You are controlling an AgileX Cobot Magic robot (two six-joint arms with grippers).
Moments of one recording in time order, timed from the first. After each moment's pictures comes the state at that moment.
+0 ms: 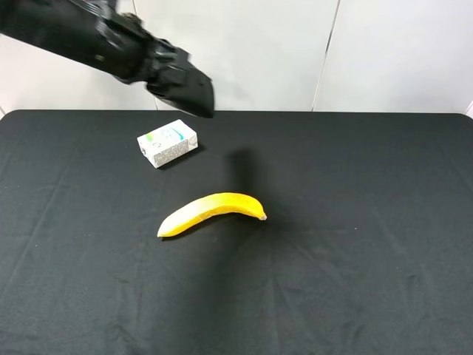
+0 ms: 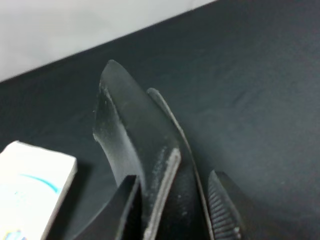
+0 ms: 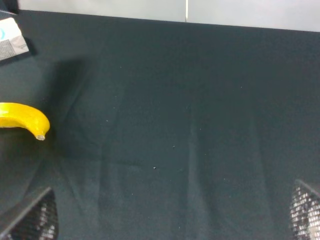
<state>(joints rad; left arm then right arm) -0.40 1.55 -1.07 -0.74 0.25 0.68 0.25 -0.01 -0.50 0.02 1.02 -0.01</state>
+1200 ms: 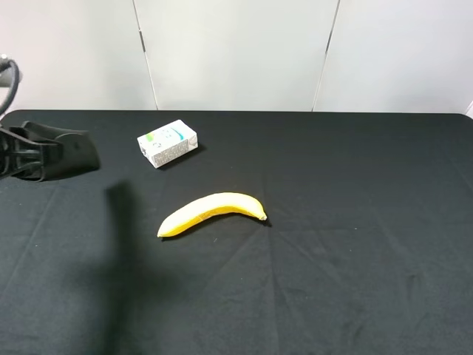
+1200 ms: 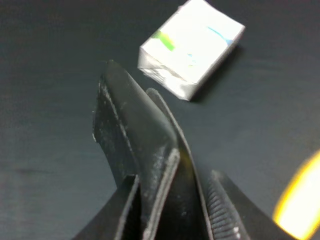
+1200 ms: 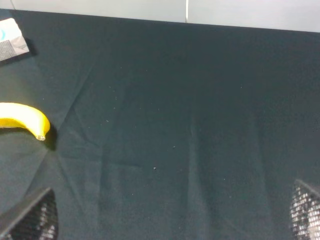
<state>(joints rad) -0.16 1.01 -0.36 -0.73 -0.04 0.68 0.25 -0.01 -0.50 0.02 1.02 -0.01</state>
